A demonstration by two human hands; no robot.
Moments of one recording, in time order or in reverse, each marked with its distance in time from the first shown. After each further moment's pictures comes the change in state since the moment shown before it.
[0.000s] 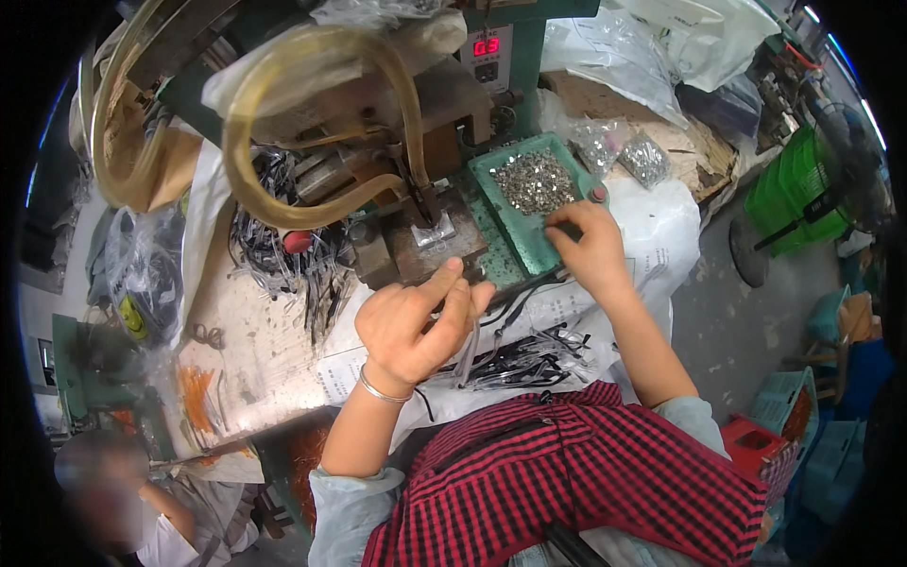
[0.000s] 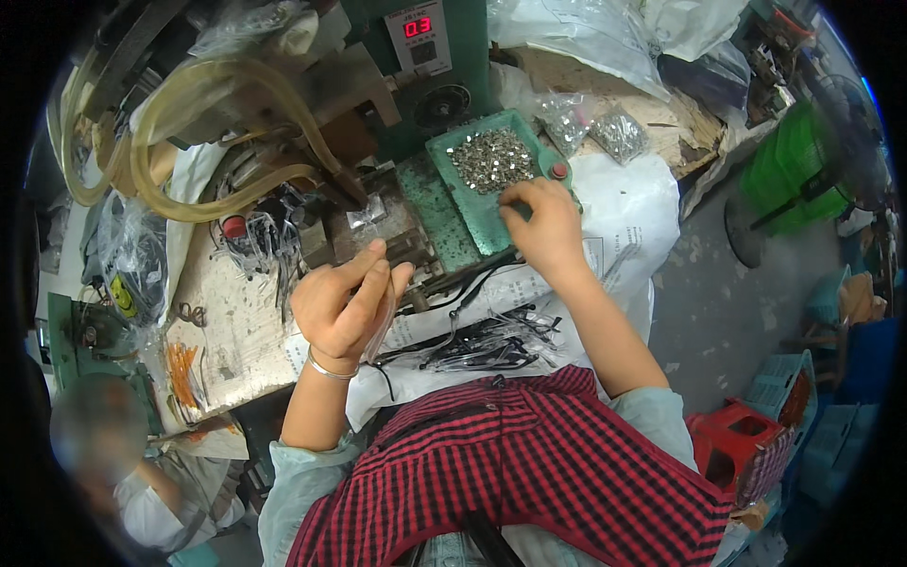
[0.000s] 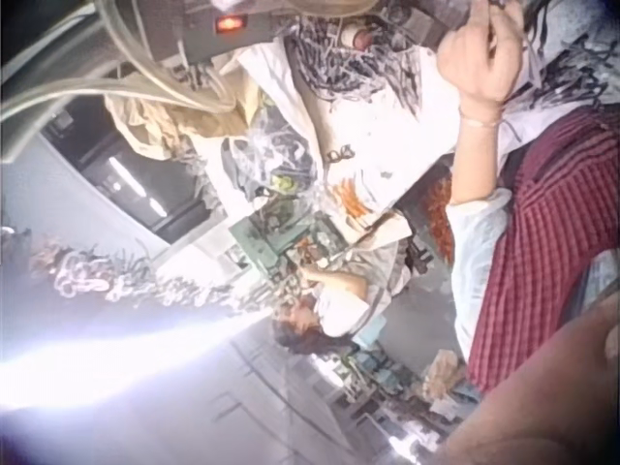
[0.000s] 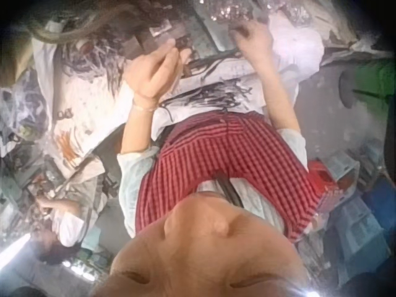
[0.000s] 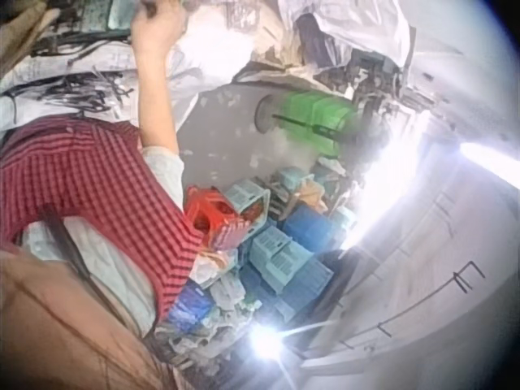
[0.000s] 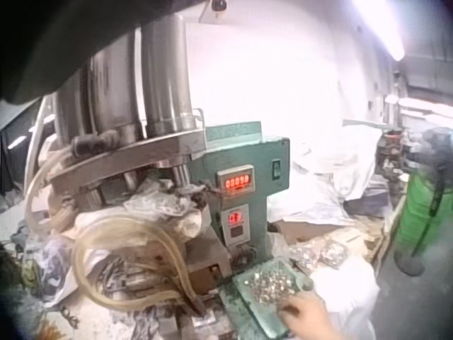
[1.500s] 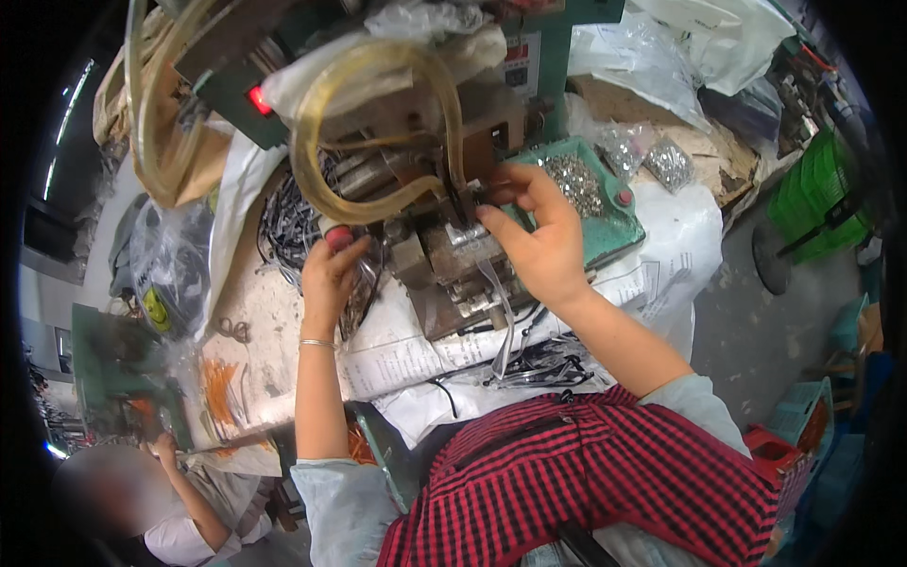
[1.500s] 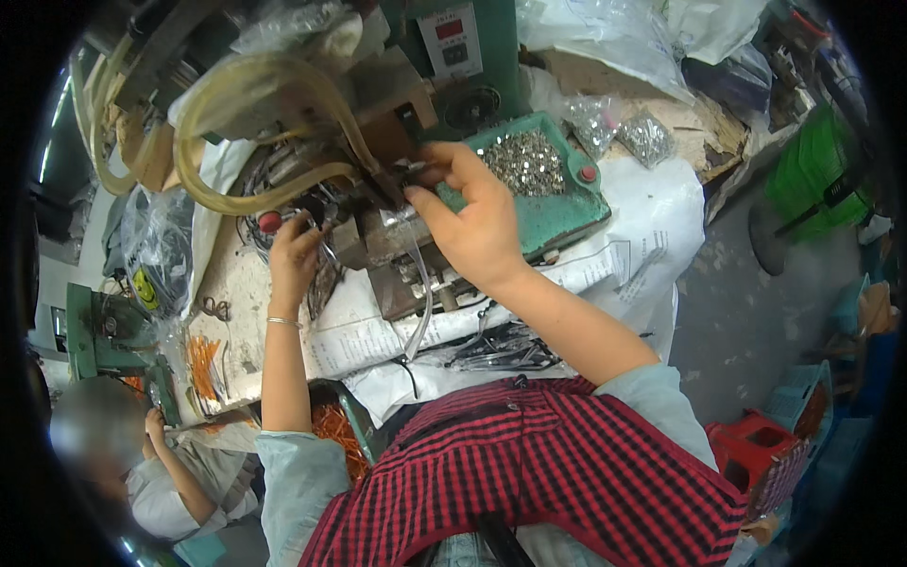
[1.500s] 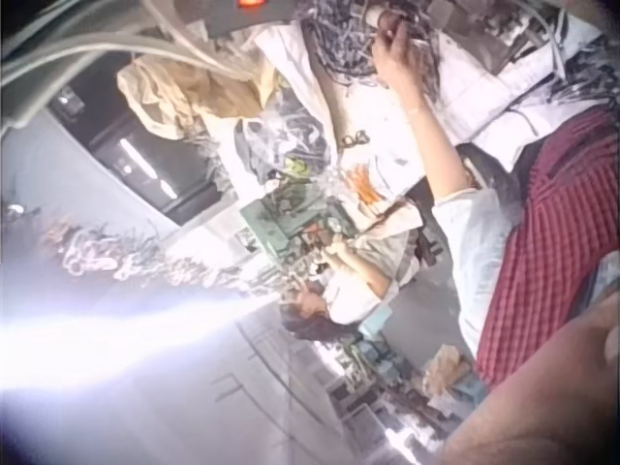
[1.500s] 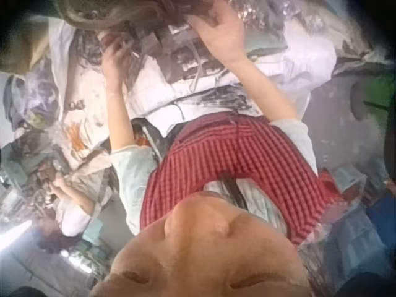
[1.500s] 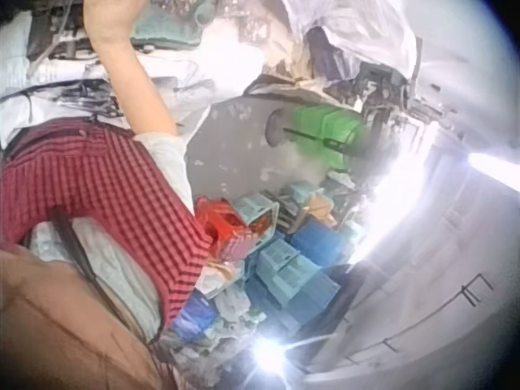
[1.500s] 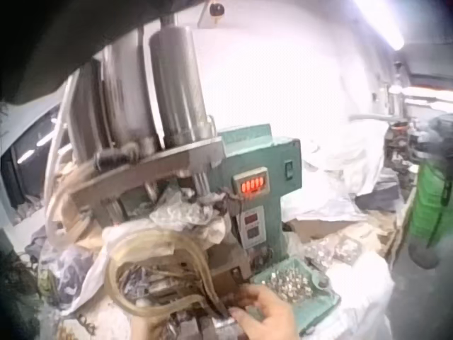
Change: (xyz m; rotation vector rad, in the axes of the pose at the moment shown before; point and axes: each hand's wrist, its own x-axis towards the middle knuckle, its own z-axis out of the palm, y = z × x) left_hand -0.105 -0.167 -0.042 0.077 -0.541 -0.445; right_hand 0.029 -0.125 0.034 0.827 0.132 -0.083
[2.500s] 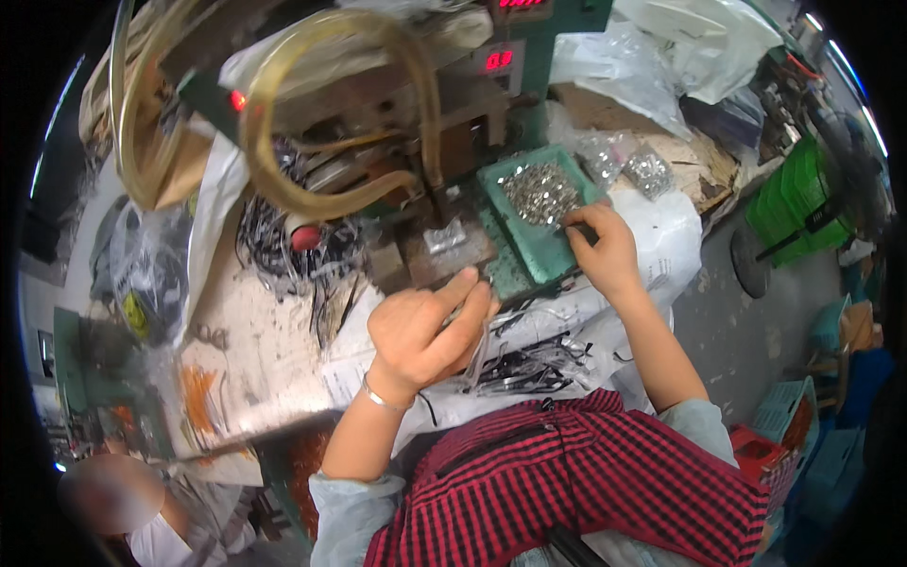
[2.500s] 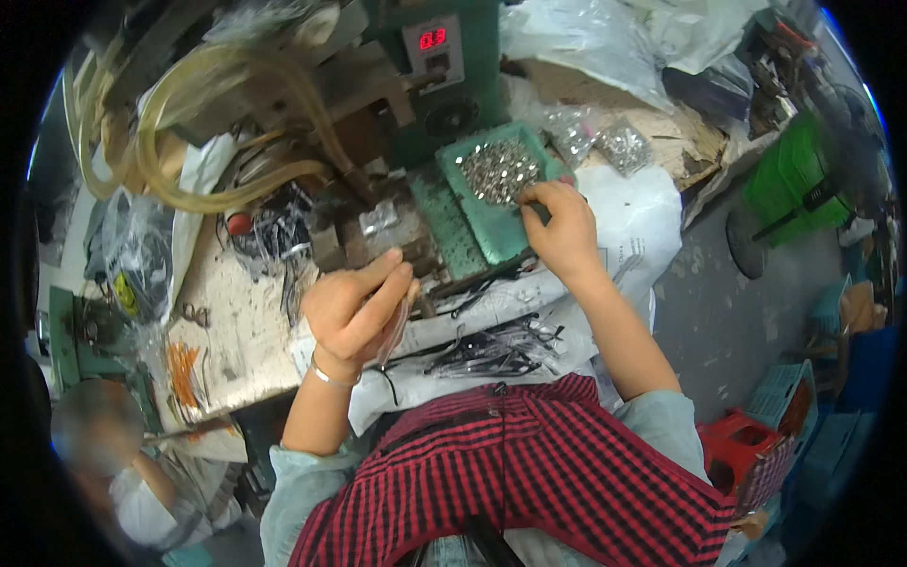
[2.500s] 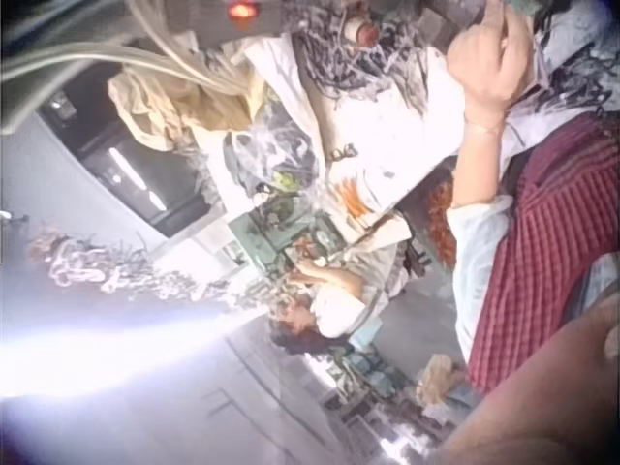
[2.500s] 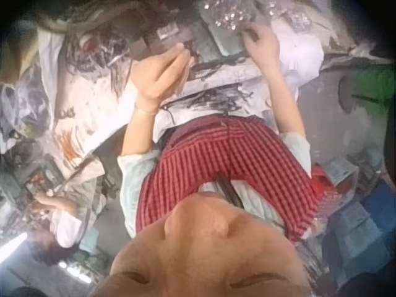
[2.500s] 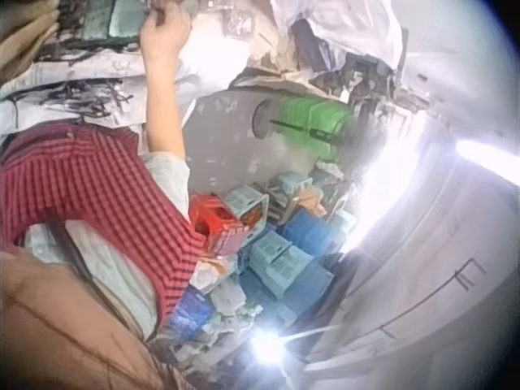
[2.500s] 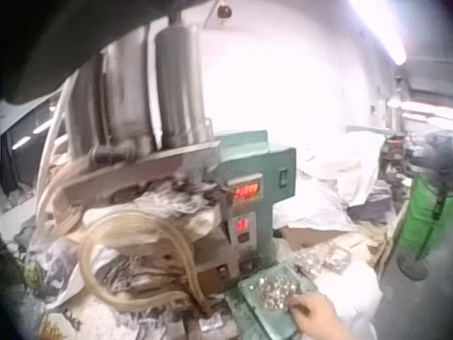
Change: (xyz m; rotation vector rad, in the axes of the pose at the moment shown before) left_hand 0.035 0.196 -0.016 -0.165 0.511 0.515; right_hand -0.017 0.061 -0.132 -0.775 -0.109 -0.038
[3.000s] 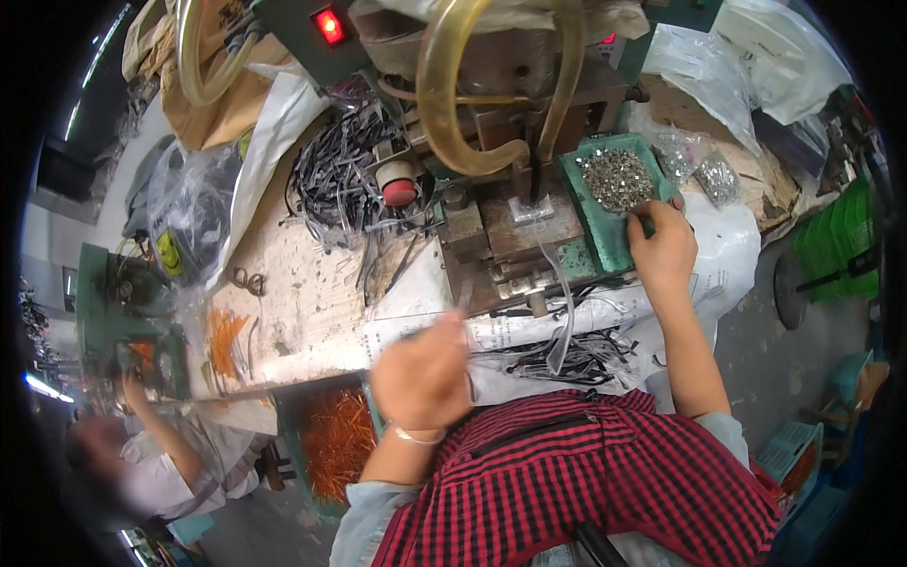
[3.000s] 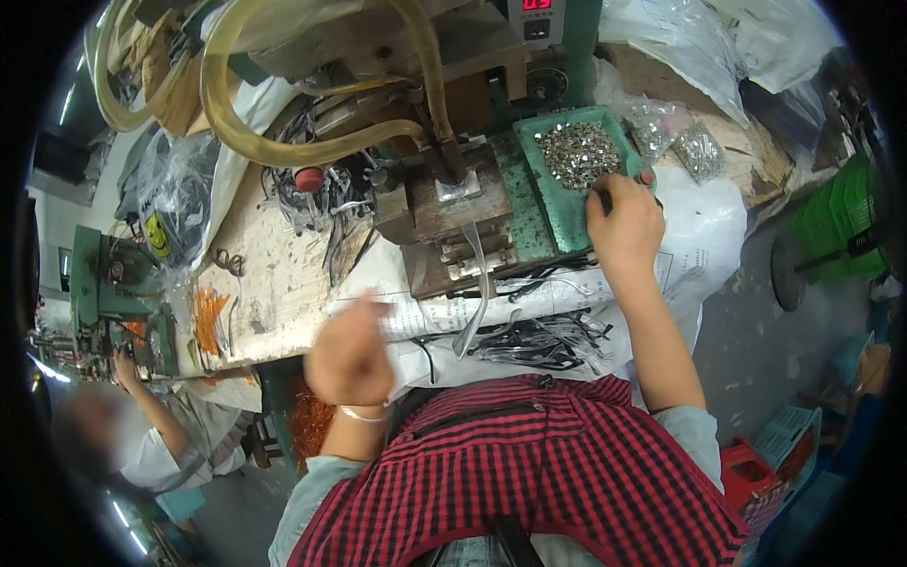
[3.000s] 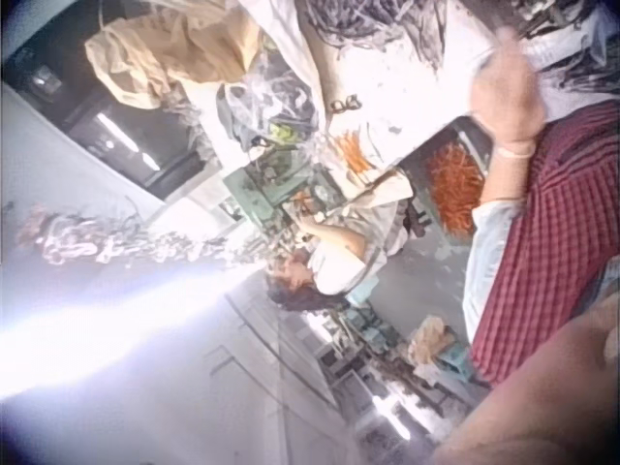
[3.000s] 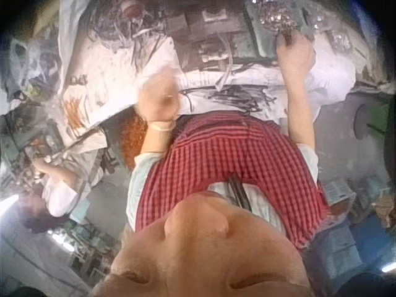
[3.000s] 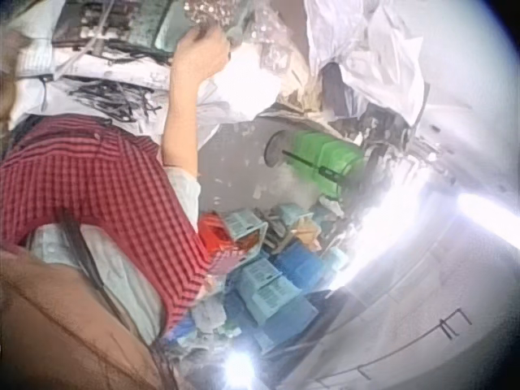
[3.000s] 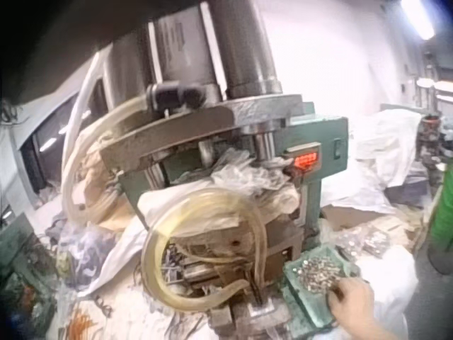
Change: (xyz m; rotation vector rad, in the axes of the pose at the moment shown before) left_hand -0.052 0.043 -0.070 0.144 -0.046 -0.461; right_hand -0.001 -0.020 0.023 -0.315 0.068 0.114
